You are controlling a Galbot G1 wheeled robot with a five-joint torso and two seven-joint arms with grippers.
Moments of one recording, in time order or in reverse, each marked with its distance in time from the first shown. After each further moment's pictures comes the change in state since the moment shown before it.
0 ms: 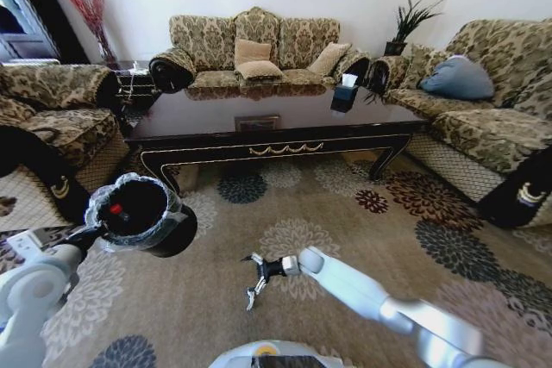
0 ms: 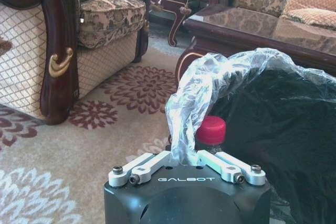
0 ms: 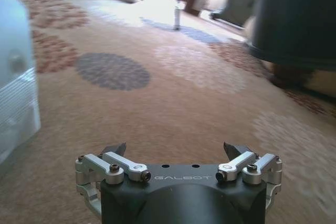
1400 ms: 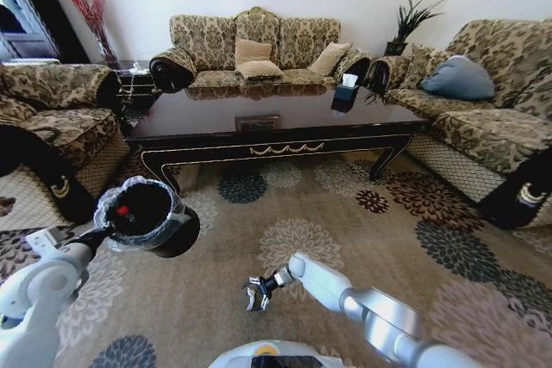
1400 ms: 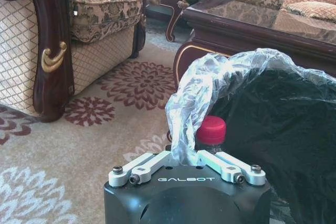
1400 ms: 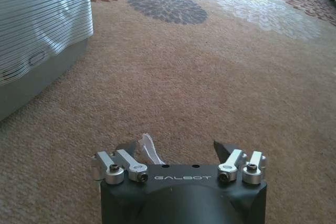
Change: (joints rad) left arm -0.044 0.012 0.051 0.067 0.041 -0.018 0.031; right arm 0.073 0.219 -0.053 -0.542 -0.215 0.230 0.010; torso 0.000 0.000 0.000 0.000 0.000
